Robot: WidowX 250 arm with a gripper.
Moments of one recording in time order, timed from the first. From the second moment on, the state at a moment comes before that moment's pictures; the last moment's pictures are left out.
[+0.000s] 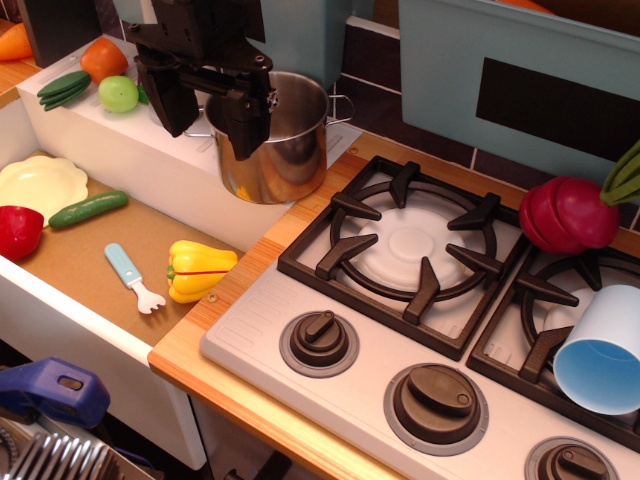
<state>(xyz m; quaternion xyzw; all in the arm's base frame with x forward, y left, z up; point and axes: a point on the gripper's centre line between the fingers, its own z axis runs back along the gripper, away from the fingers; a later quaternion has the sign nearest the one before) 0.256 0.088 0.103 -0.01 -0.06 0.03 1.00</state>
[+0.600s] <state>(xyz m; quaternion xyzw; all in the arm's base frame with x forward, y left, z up) 0.263 0.077 0.087 0.02 -0.08 -0.07 0.99</state>
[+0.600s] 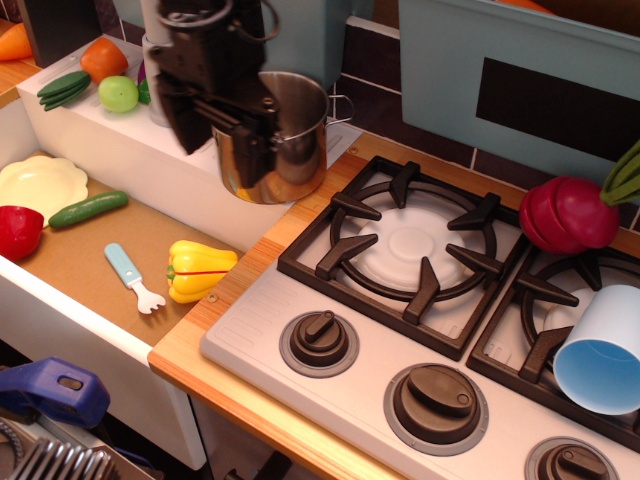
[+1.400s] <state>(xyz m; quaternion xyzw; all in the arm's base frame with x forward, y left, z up) 0.313 0.068 0.073 0.02 -0.15 -0.16 0.98</state>
